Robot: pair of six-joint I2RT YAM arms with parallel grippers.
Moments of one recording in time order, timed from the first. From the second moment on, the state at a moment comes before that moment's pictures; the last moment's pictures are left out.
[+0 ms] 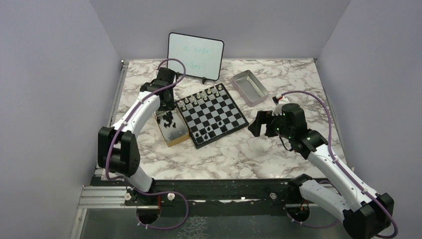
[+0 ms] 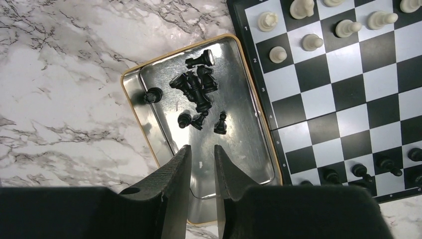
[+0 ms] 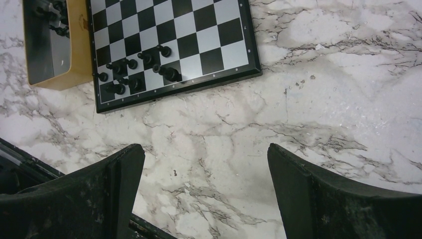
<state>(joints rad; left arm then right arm) -0.27 1.58 1.32 -0.79 -0.22 -0.31 0.43 0.90 0.72 -0.40 -0.11 0.35</state>
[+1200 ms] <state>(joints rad) -0.14 1.77 1.19 -0.67 -0.12 -0.25 0.43 0.90 0.72 -0.40 -0.12 0.35</state>
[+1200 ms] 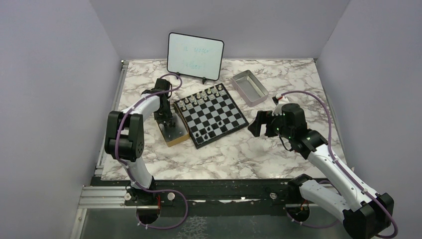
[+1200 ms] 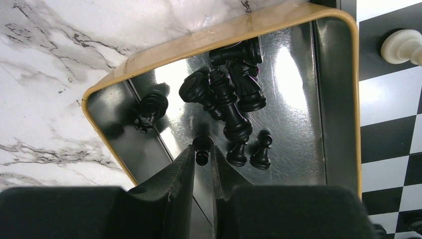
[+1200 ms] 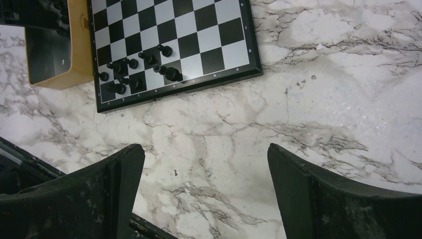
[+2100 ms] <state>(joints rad) -0.14 1.67 1.27 -0.74 -0.08 -0.25 0.43 0.89 0.69 -0.38 -0.16 0.37</state>
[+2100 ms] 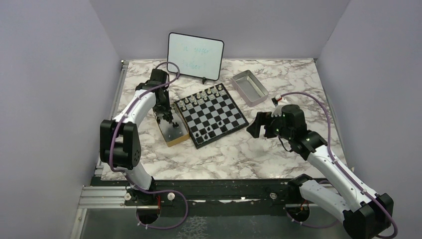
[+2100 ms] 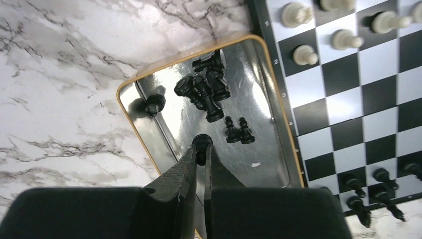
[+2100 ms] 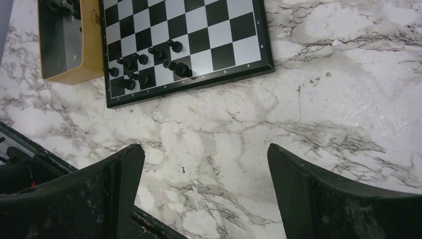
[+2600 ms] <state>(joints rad) -0.32 1.67 1.50 -0.83 -0.07 -0.25 0.43 0.89 0.69 -0.38 -0.17 0.37</state>
